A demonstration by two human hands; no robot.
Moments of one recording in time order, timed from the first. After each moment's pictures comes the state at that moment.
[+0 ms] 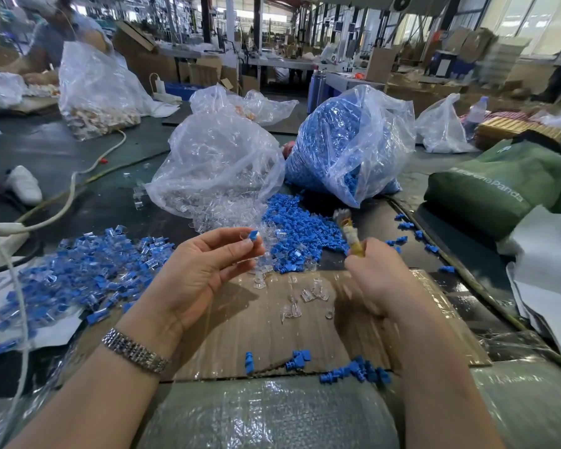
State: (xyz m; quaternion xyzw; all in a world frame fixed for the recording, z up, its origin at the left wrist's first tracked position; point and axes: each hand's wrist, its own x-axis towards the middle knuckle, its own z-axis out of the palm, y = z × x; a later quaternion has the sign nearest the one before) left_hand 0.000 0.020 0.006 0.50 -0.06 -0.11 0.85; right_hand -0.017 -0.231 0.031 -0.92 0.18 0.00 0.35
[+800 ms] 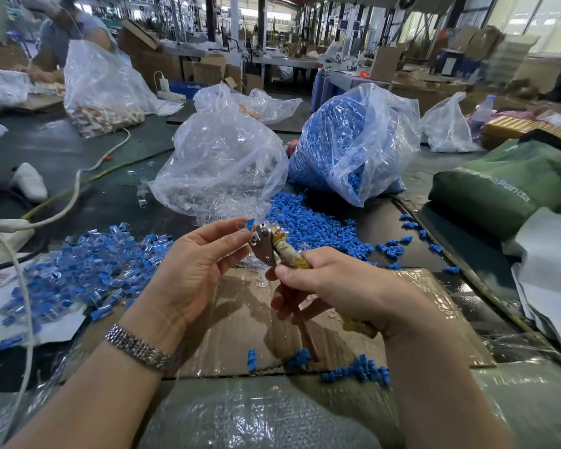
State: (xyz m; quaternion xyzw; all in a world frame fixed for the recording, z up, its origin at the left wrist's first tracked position) left_hand 0.002 0.017 0.008 0.50 -0.04 -0.06 0.86; right_hand -0.045 -0.183 0.058 -0.83 -0.09 0.22 0.51
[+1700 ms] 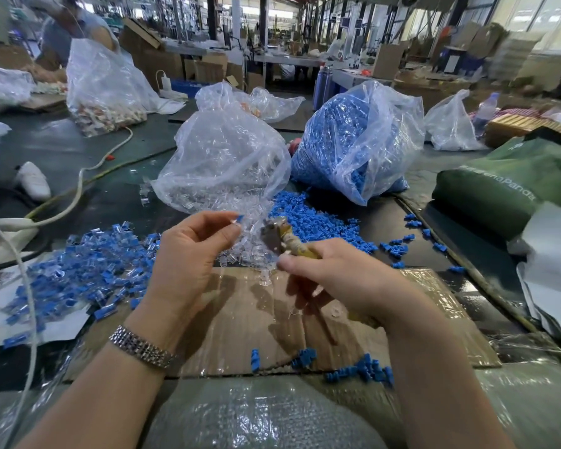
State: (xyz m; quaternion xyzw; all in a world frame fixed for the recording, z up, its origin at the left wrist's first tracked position) left_hand 0.003 0.025 0.004 0.68 -0.06 0.11 0.72; right_hand -0.037 -0.187 0.053 -0.86 -0.05 0.17 0.49
